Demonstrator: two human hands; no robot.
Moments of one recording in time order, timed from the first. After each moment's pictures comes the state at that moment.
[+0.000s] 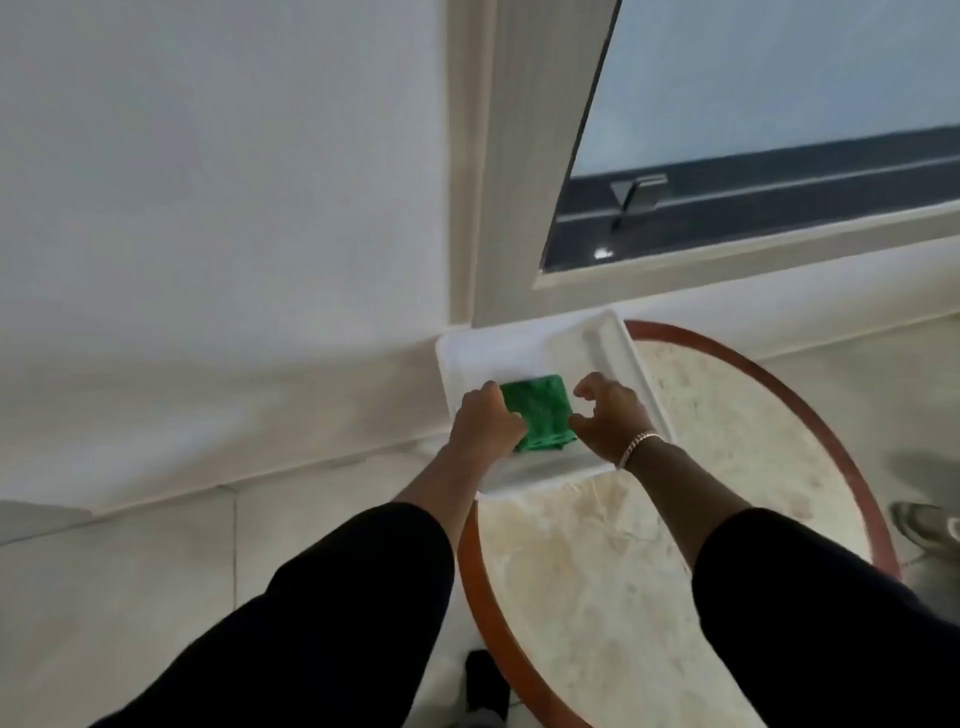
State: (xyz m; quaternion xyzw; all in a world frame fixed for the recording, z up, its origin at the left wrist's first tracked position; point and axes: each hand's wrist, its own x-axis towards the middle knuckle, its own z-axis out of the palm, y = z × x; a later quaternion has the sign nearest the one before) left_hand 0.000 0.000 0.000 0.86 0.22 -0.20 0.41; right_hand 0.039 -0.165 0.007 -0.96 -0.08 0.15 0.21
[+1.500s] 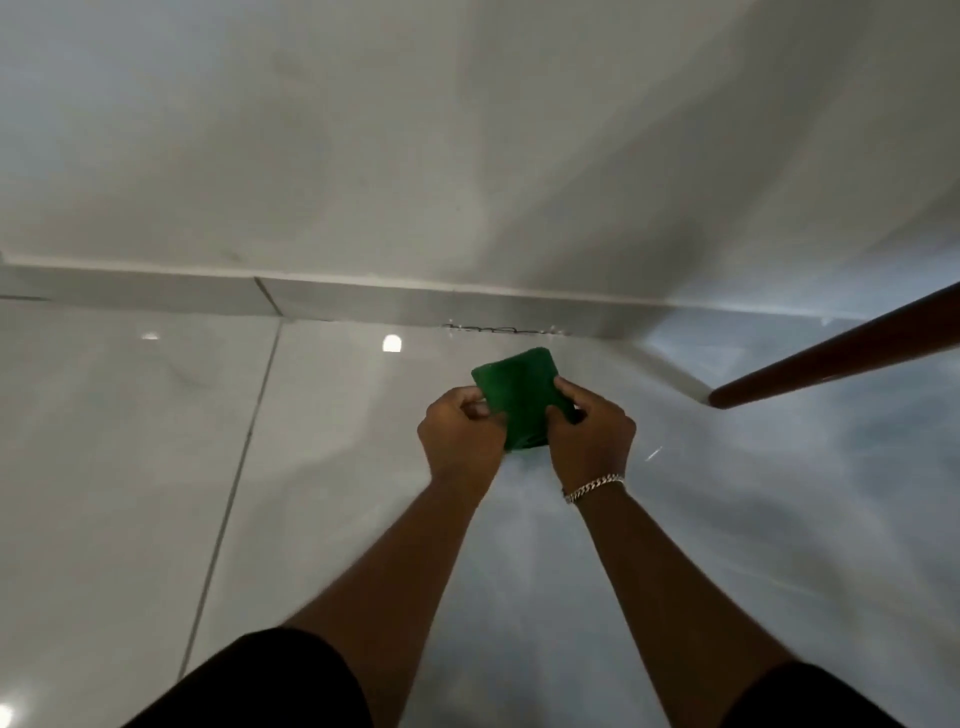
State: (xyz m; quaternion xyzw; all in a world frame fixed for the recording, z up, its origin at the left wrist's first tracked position) left_hand -0.173 0.266 -0.561 0.69 0.44 0.10 0.57; right_hand -0.109 0.162 -0.583 -0.89 -0.03 0.03 0.45
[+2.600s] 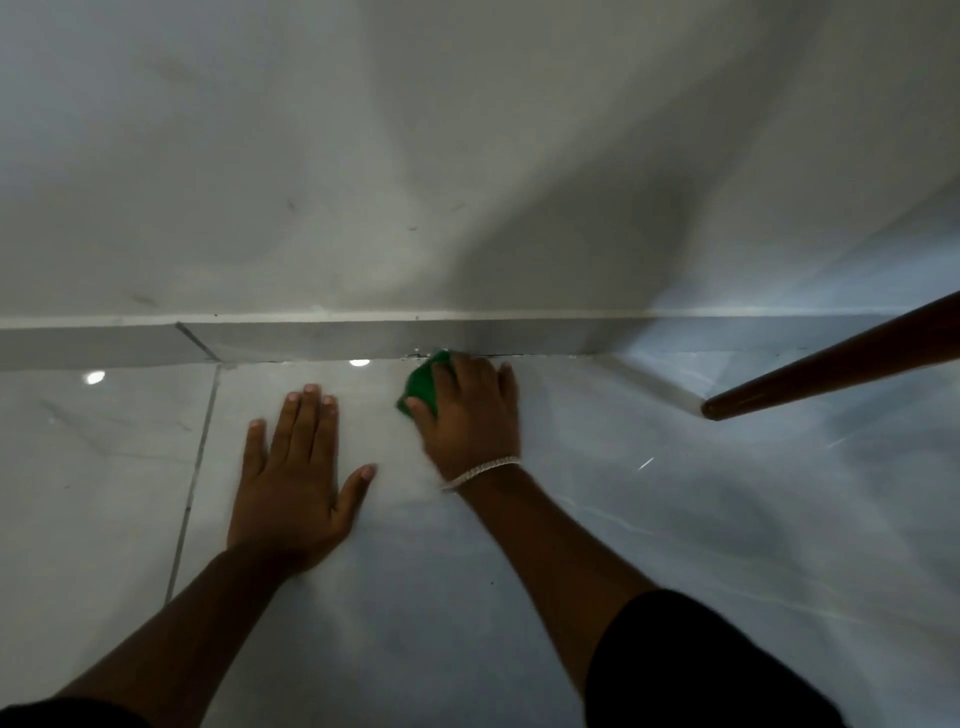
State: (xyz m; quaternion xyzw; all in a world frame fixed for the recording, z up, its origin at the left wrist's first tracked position) left_hand -0.229 0.412 -0.640 0.98 0.17 -0.03 0.08; right_hand -0.088 0.264 -0.622 -0.95 -0.28 -0.09 0.14
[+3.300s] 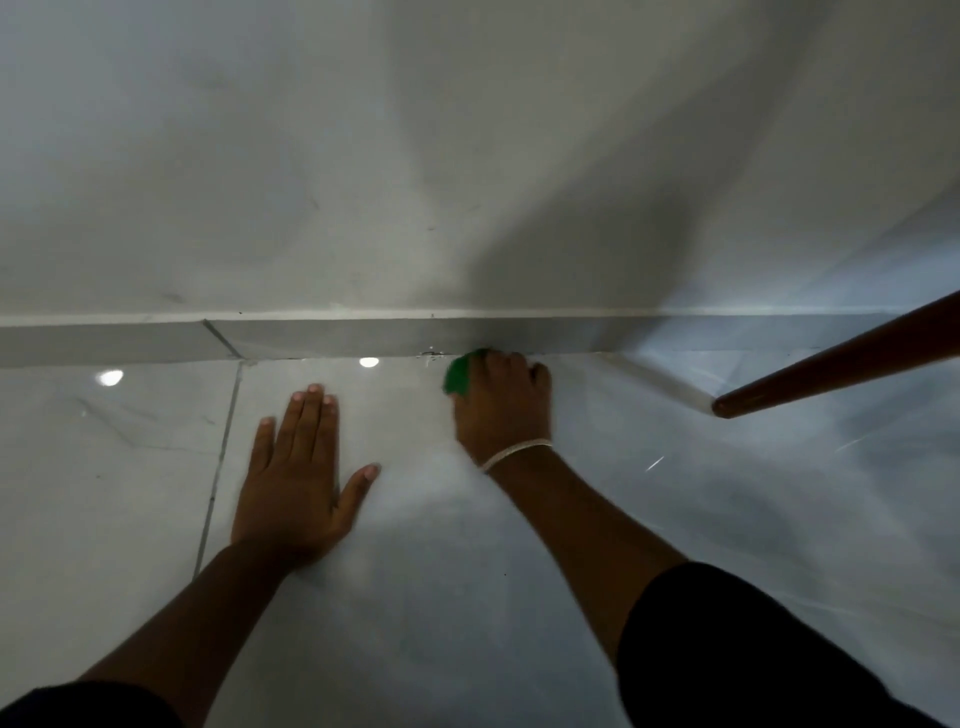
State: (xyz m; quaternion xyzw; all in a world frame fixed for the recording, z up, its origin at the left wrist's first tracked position) left_hand -0.243 0.423 -0.642 0.98 0.17 -0.02 0.09; right_hand -0.077 0.251 -0.612 -0.96 -0.27 -0.09 0.05
